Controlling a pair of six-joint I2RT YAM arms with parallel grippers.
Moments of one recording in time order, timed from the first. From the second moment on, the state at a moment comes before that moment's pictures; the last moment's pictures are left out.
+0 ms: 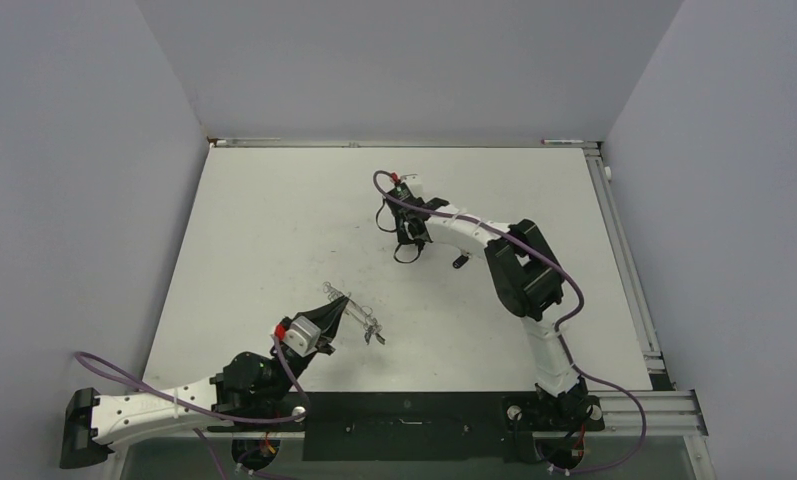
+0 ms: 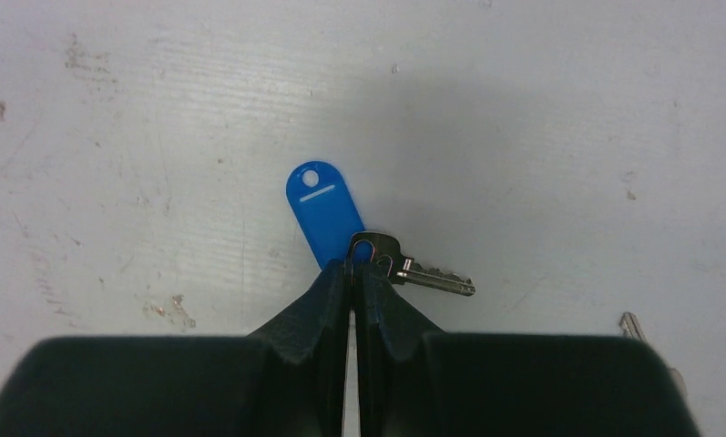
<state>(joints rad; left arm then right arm) -1.33 0.25 0.01 0.58 -0.64 0.27 0.68 2.18 1.63 -0.44 0.32 0.44</state>
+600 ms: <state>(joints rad) -1.33 0.26 0.01 0.58 -0.64 0.27 0.78 1.77 1.22 -0.36 0.15 0.20</state>
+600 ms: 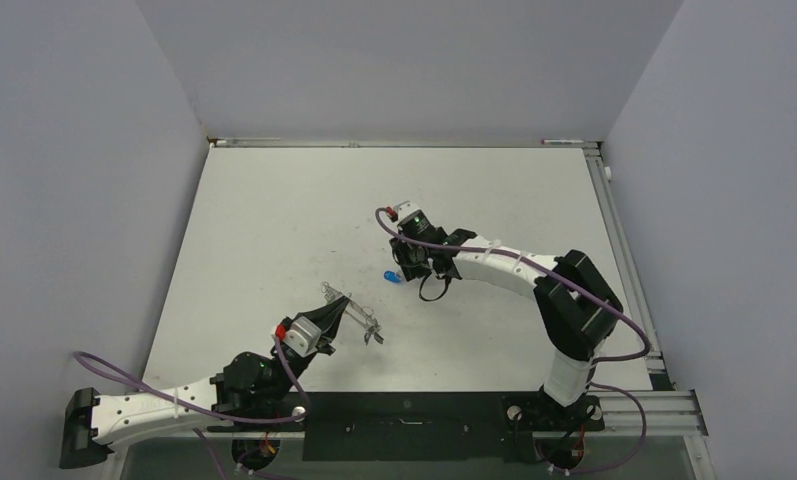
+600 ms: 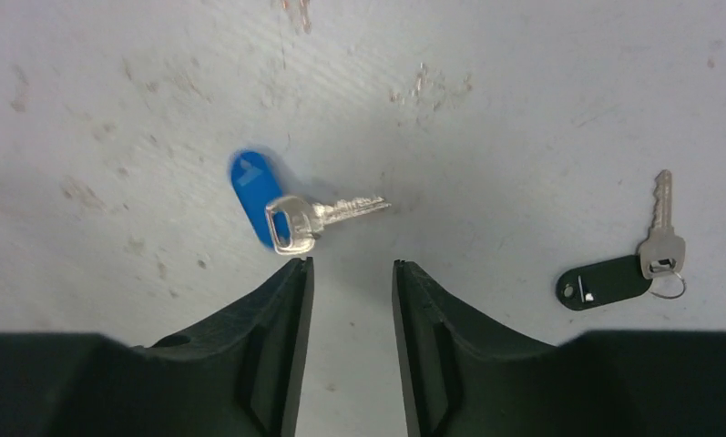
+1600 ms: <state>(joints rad) -1.33 0.22 0.01 0.56 -0.66 0.27 0.79 1.68 0.94 -0.02 -0.01 0.36</state>
